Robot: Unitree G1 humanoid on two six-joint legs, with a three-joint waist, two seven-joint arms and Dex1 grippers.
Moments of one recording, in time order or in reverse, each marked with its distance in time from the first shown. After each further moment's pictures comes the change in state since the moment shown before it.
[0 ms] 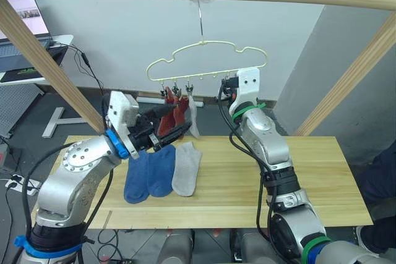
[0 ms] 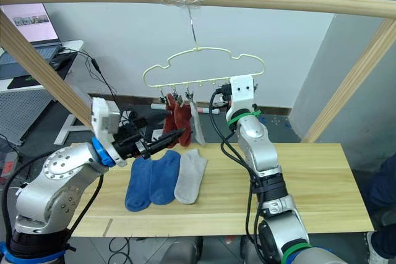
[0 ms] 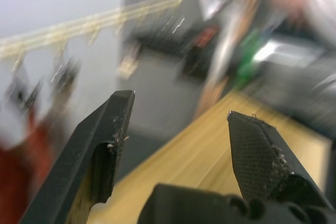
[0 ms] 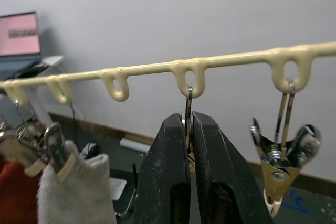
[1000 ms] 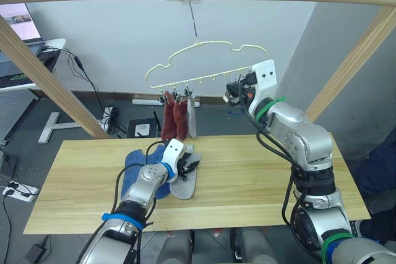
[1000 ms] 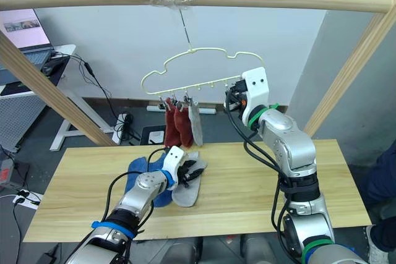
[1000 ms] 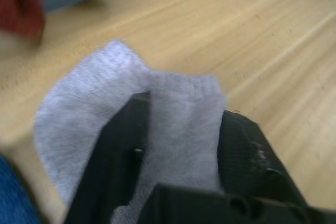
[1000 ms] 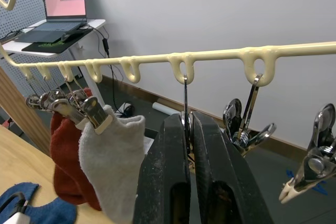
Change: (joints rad) left arm -0.200 -0.347 -0.291 0.992 0.496 -0.389 0.027; right arm 0.002 -0.172 -0.035 -0.277 0.179 0.402 0.133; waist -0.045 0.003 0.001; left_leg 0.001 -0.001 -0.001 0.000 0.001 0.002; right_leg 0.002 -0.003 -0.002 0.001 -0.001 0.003
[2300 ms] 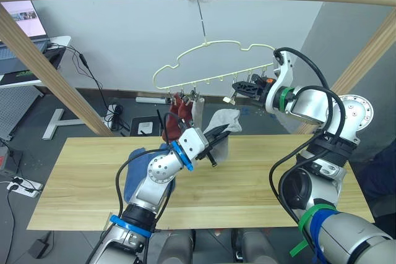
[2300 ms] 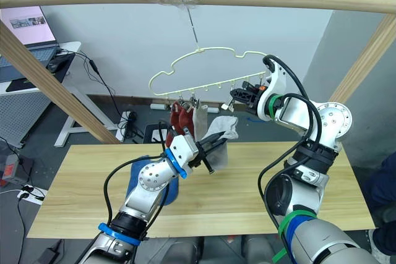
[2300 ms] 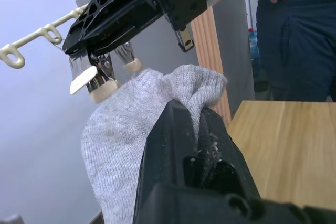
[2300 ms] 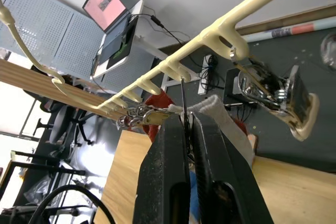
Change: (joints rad) left arm -0.002 -0.078 -0.023 -0.388 0.072 -0.593 0.050; right arm -0.317 0.130 -0.665 0.148 0.477 0.774 -0.324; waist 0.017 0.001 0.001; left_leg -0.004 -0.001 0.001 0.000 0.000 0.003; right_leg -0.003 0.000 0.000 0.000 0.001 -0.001
